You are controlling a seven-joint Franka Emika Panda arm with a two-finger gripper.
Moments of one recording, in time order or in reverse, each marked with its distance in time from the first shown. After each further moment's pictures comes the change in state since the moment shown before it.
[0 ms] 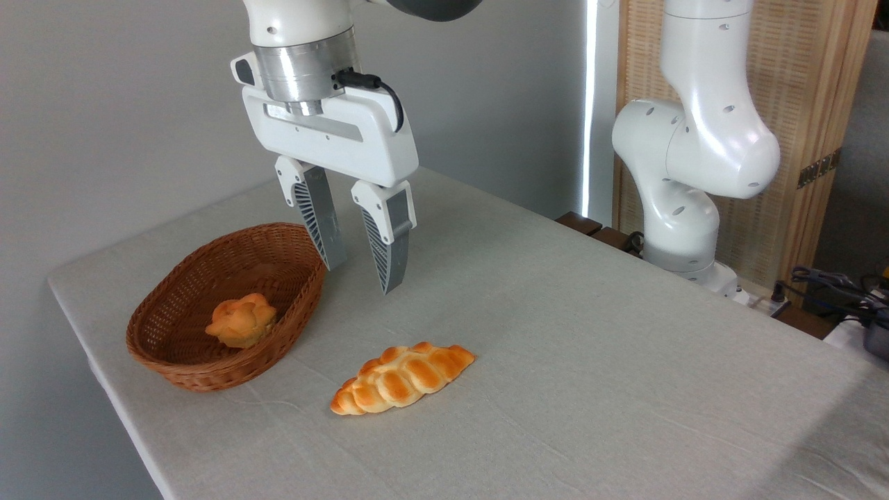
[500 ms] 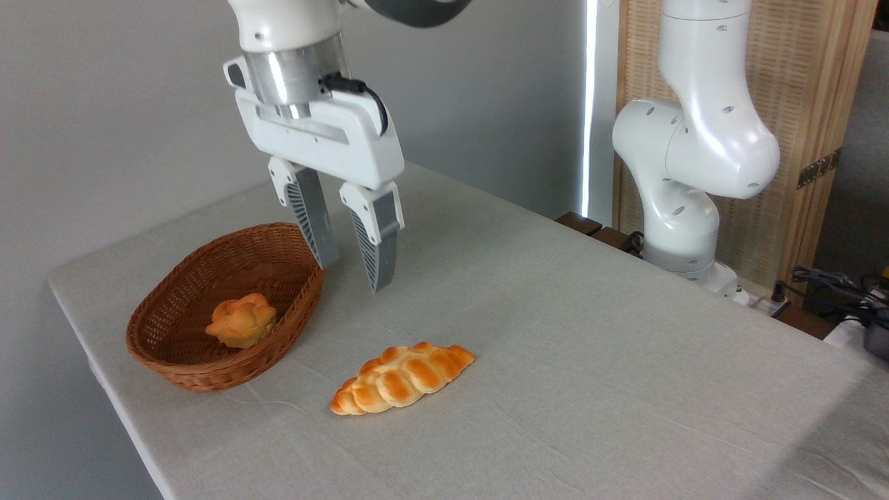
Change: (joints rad) arm -0.006 0.015 -0.017 0.026 0.000 0.000 0.000
